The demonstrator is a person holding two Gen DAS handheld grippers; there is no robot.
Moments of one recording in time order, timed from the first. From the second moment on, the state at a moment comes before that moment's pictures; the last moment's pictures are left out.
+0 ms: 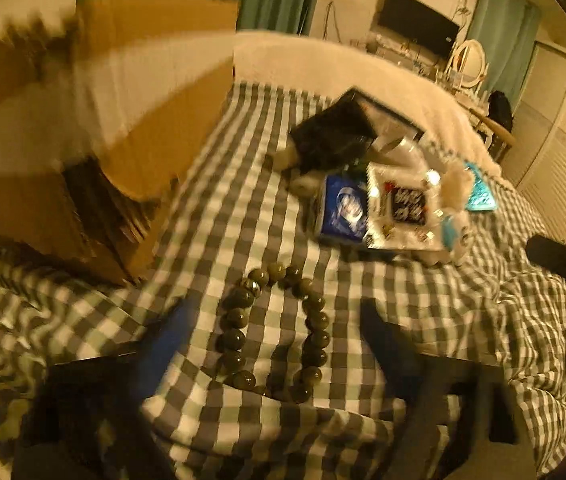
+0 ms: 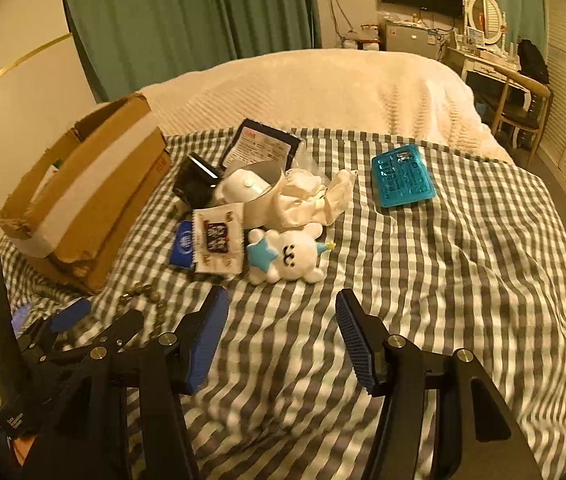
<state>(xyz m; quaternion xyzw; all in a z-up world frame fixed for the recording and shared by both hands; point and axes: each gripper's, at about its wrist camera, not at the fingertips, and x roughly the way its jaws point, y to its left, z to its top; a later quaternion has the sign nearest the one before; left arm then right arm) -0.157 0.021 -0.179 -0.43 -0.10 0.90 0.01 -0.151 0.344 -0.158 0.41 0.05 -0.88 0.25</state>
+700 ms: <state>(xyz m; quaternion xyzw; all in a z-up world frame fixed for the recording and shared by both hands) -0.177 0.043 -0.174 -0.39 -0.10 0.91 0.05 -0.227 0.309 -0.227 0.43 0.05 -0.84 0.32</state>
